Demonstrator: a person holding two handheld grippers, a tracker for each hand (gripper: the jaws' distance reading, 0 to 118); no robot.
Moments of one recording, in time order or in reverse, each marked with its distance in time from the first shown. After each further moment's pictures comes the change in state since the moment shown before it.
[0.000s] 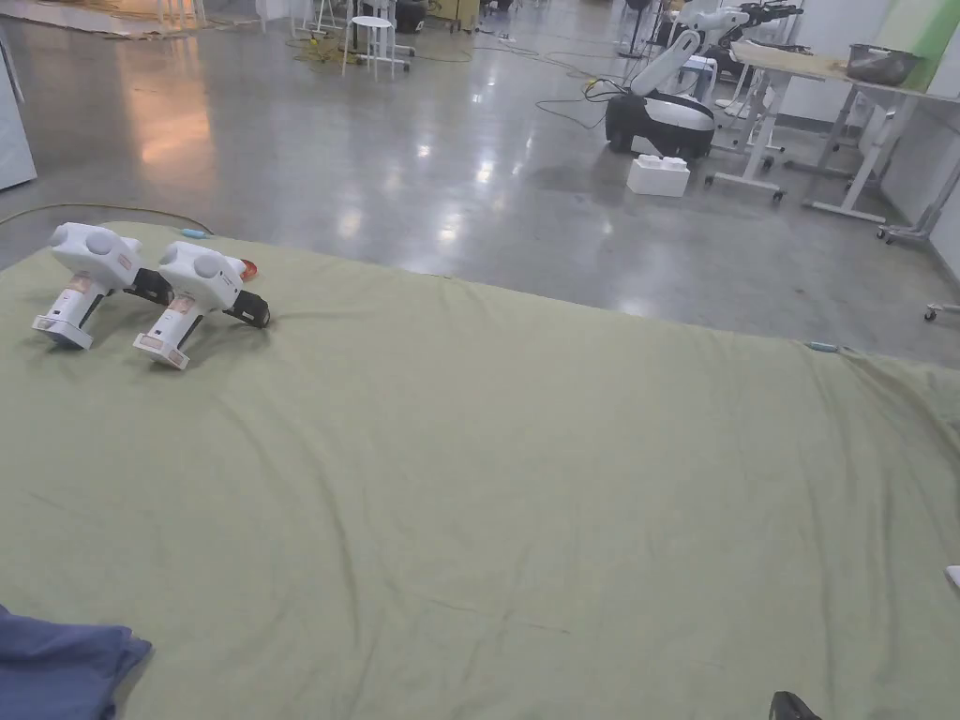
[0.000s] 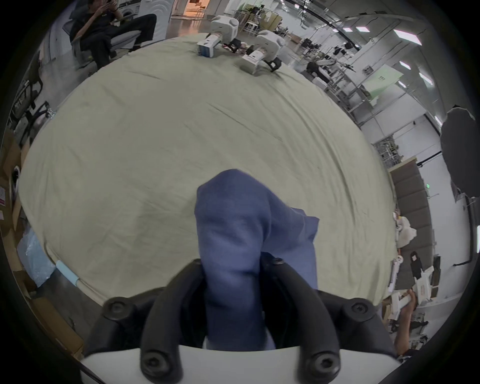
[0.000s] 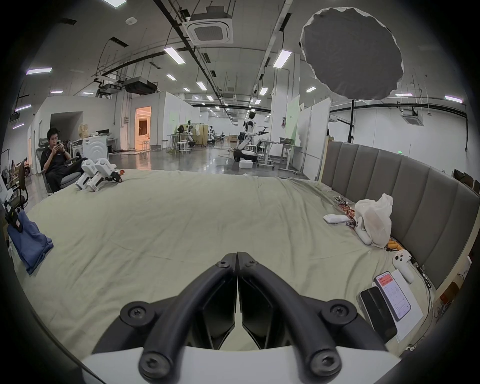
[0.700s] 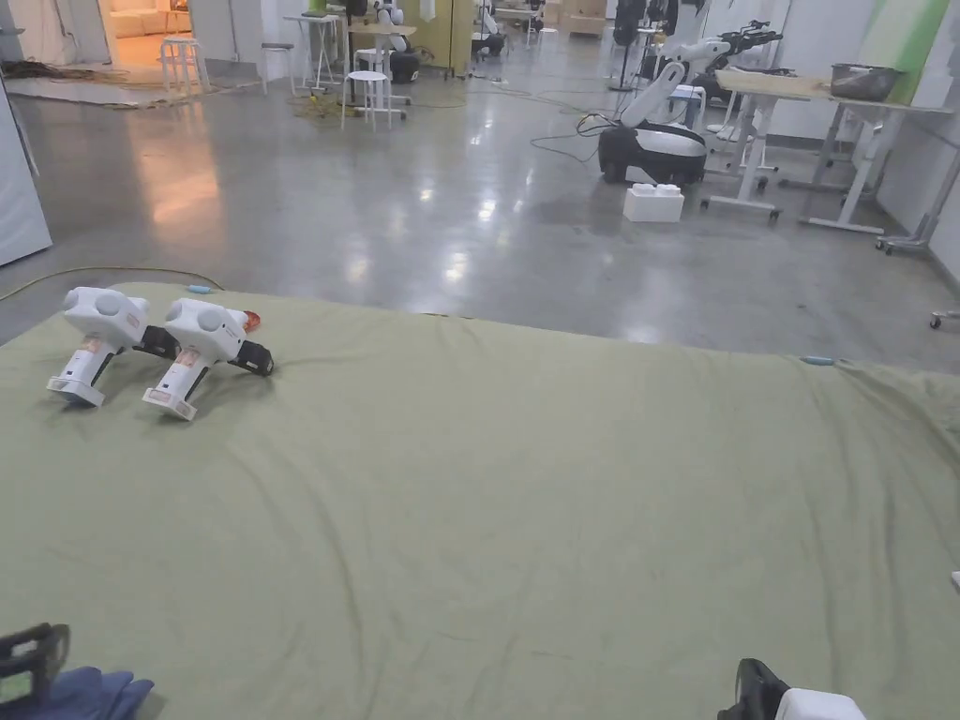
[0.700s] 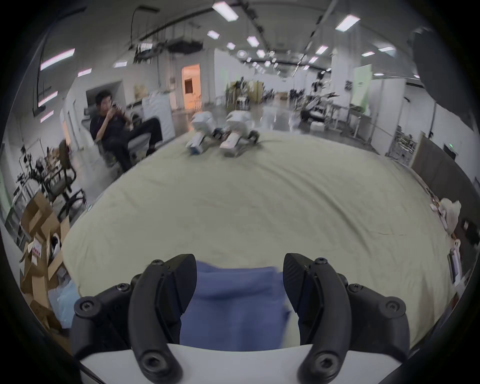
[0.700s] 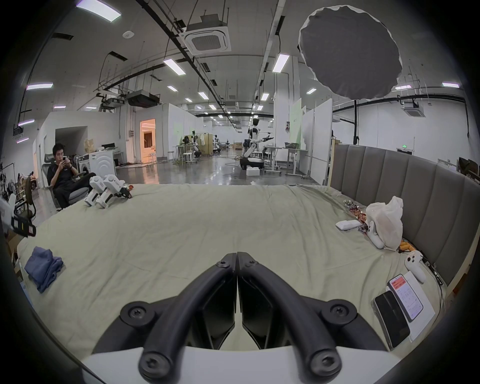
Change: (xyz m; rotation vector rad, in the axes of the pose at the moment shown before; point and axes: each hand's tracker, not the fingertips) left arm 0.126 -0.085 -0.036 0.576 0.245 -0.303; right arm -0.010 0.026 -0.002 0.063 0.051 -0.059
